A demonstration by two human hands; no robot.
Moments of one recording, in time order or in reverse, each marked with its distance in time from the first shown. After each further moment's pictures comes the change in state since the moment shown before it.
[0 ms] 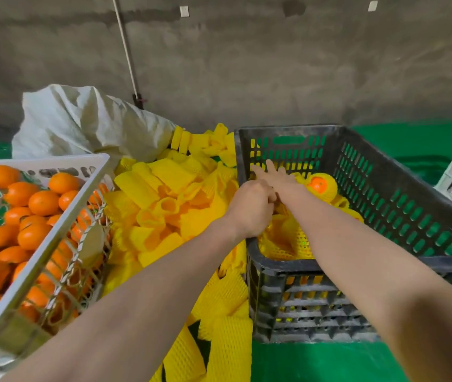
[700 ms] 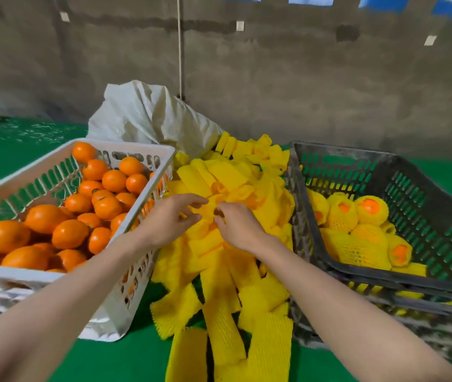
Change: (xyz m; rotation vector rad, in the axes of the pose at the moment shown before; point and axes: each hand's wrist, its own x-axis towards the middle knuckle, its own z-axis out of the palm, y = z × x) left_hand -0.150 -0.142 -0.134 -0.067 0.069 -0.229; right_hand -0.097 -0.180 0.038 0.314 0.244 -0.524
